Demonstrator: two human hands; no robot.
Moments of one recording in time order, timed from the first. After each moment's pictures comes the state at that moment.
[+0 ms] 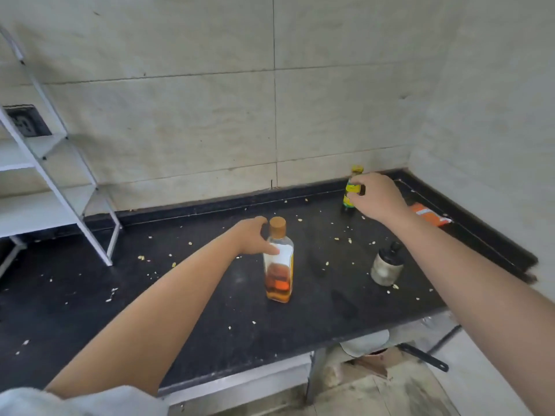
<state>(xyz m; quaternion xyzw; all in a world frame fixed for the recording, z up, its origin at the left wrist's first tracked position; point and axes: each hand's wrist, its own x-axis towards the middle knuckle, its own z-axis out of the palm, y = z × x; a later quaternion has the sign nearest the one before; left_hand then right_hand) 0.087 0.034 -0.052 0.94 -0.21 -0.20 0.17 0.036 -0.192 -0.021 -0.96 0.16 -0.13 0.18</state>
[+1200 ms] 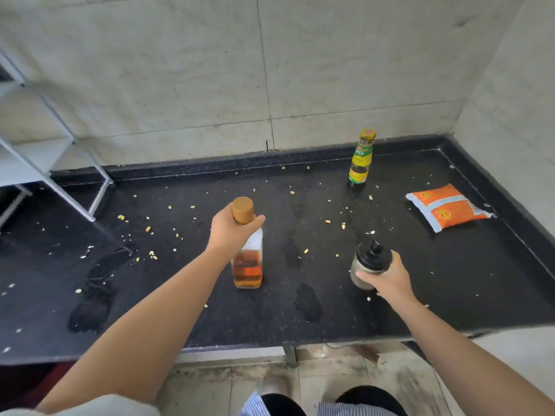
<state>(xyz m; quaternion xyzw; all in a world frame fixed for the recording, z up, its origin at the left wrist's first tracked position) 0.103 -0.080 -0.134 0.87 0.05 -0.01 0.48 0.021 -0.342 -0.239 -0.79 0.31 0.02 0.53</state>
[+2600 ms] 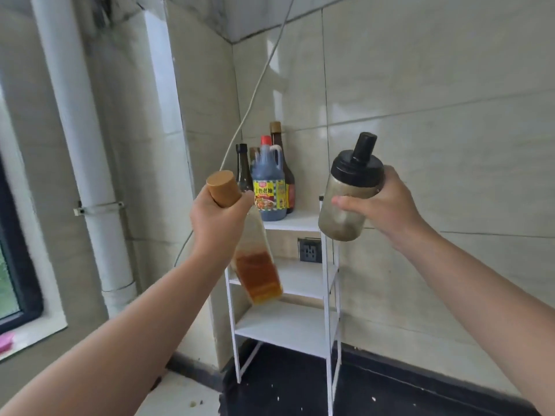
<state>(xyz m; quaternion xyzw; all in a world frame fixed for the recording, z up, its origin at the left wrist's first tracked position) 0.122 0.421 0.200 0.68 0.07 0.51 0.53 0.212 0.238 0.203 -0.69 -0.25 -0.19 0.65</state>
